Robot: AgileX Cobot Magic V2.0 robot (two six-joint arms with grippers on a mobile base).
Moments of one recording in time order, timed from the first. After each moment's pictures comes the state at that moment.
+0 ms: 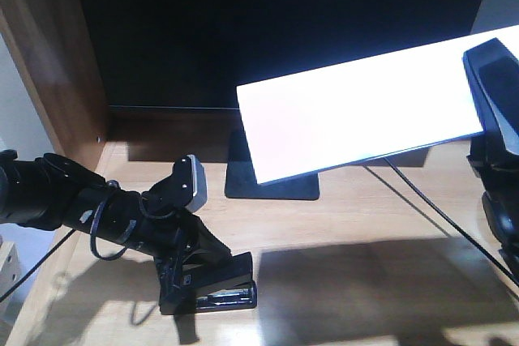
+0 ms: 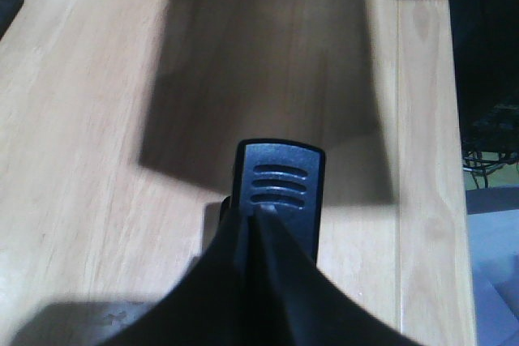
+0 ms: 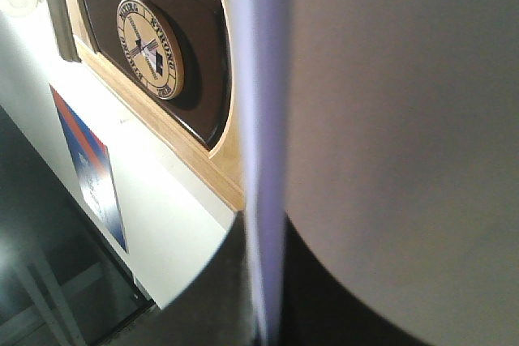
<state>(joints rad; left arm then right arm) -0.30 1.83 -0.92 -1.28 0.84 1.99 0.61 0.93 -0.32 0.06 -1.16 0.98</state>
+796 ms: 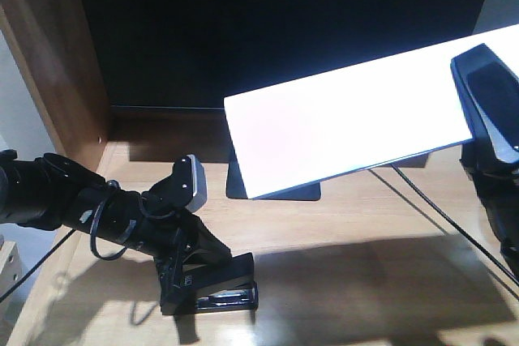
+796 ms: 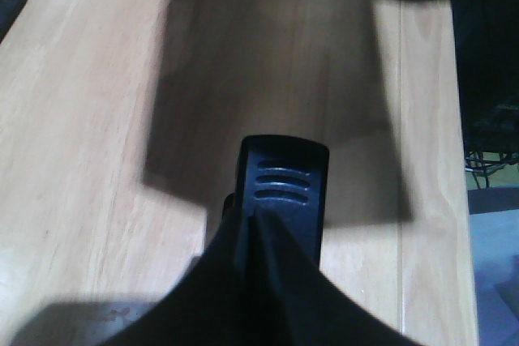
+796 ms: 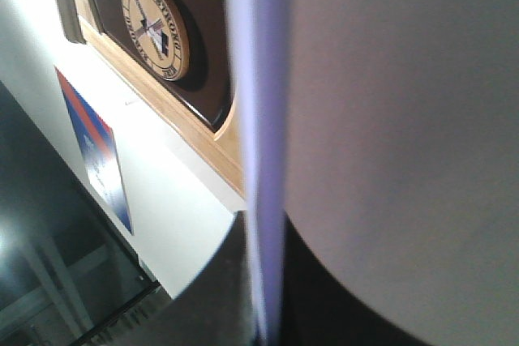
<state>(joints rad) -0.30 1.83 -0.92 -1.28 0.84 1.99 0.63 0.93 -0.32 0.05 -1.15 0.97</state>
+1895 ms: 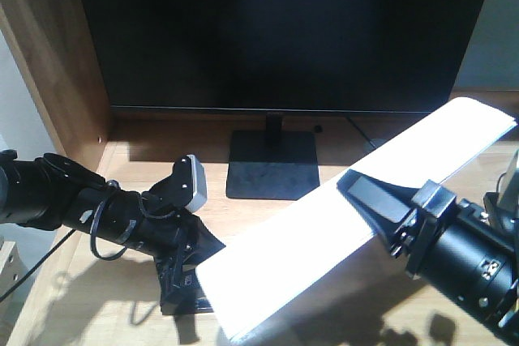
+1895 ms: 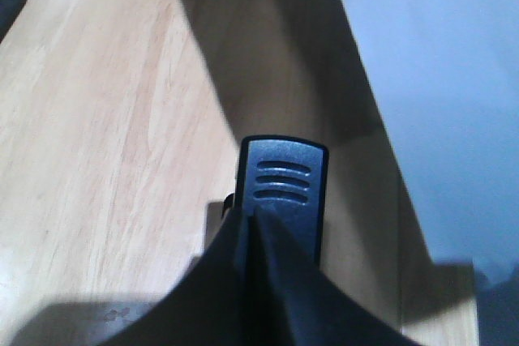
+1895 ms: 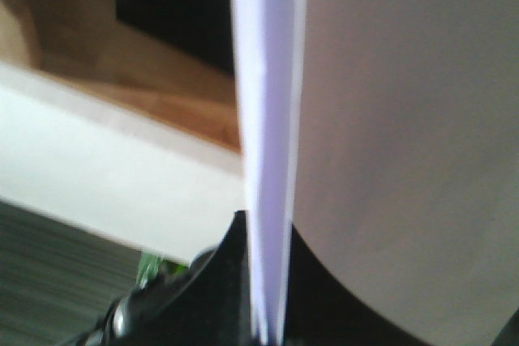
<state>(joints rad) -0.30 1.83 -0.92 -1.28 0.84 1.99 0.59 0.93 -0.32 -0.19 -0.51 1.32</state>
